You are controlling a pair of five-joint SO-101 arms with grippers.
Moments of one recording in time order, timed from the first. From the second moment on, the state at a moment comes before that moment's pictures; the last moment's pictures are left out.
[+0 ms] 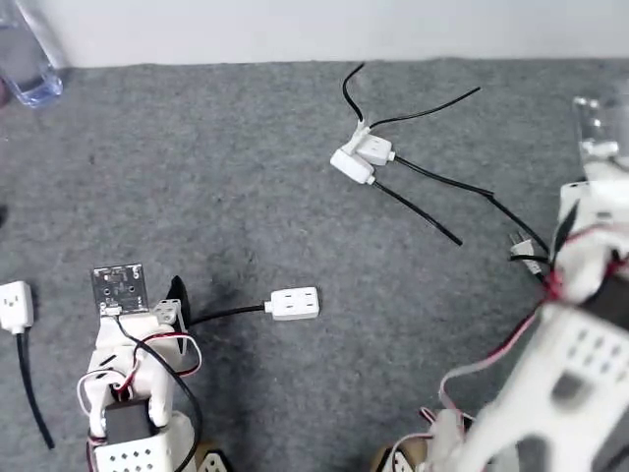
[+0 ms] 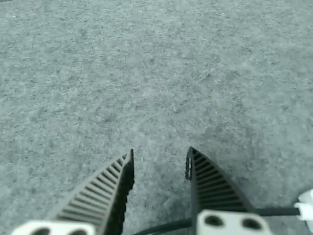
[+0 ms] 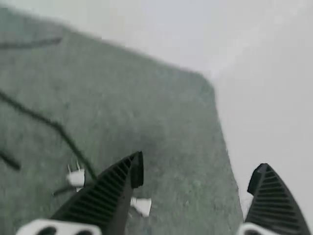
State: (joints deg) left arm -15.1 -102.4 96.7 54.6 5.8; right arm 26.9 -32.9 7.1 64.1 40.2
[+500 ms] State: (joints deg) left arm -15.1 -102.4 96.7 54.6 5.8; right arm 40.7 -0.3 -4.7 67.7 70.5
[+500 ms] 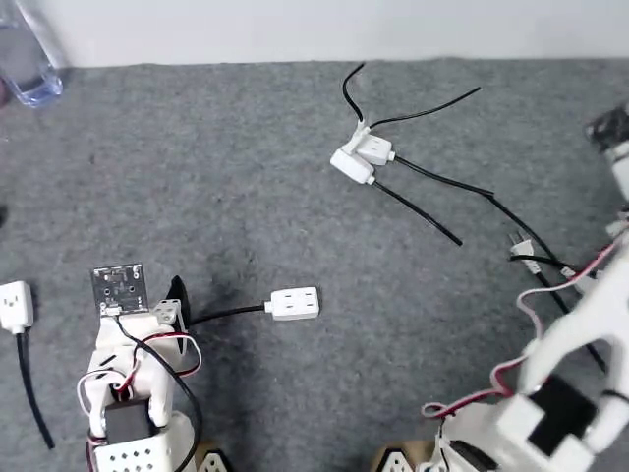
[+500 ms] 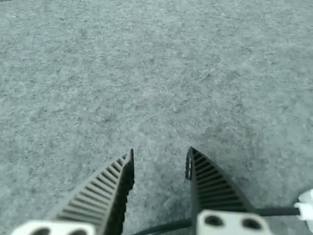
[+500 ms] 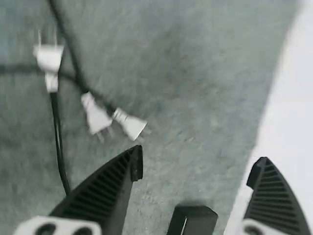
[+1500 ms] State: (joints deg) left arm -15.1 -102.4 96.7 54.6 5.8; right arm 43.2 47.6 -34.1 68.5 91.1
